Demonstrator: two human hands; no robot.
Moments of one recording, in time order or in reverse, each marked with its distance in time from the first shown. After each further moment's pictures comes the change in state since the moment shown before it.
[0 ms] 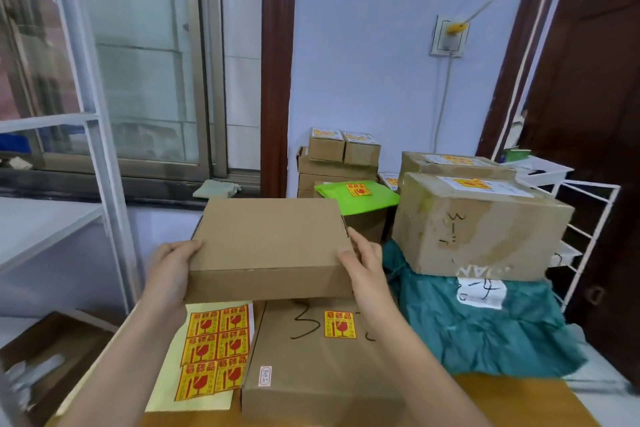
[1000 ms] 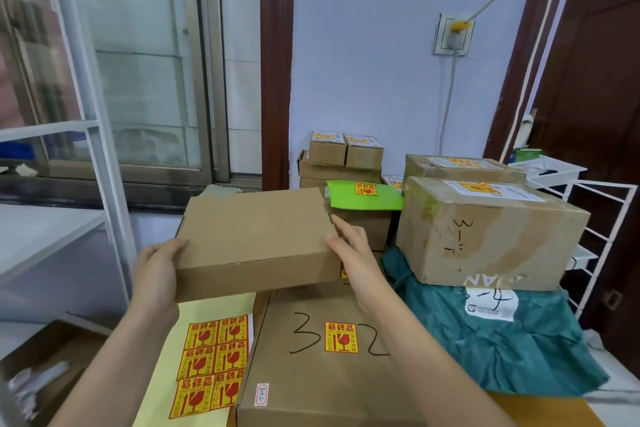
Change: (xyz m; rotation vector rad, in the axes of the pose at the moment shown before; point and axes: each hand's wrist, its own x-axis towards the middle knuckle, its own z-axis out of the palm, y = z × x) left_hand 0.017 0.007 0.002 -0.025 0.128 -0.027; right_hand 0.037 -0.011 0.004 0.027 -0.137 -0.018
